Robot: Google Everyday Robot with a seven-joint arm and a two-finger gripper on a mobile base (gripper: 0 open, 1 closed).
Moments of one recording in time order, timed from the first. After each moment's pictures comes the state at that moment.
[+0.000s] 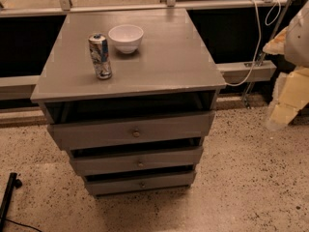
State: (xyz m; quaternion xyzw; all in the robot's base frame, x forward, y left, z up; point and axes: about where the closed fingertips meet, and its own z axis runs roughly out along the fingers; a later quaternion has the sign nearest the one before) arm 0.438 -0.217 0.976 -0.60 0.78 -0.03 0.16
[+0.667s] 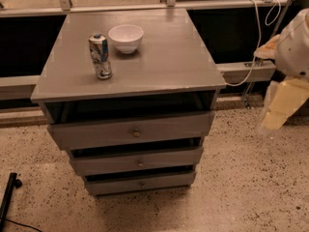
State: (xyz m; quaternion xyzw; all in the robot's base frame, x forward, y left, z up) arm 0.444 -0.208 0.960 -0.62 0.76 -0.04 0.18
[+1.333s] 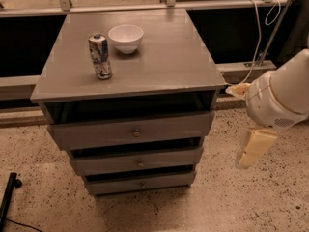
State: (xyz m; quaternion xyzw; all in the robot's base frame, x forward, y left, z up) arm 0.433 -0.179 0.871 -0.68 0.71 -0.01 0.21
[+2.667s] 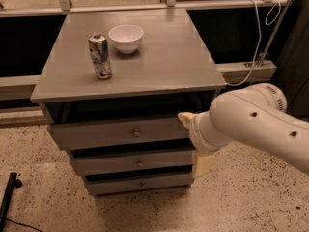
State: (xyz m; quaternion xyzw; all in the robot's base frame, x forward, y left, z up) arm 0.485 -0.104 0.731 -0.76 0.60 -0.07 0.22
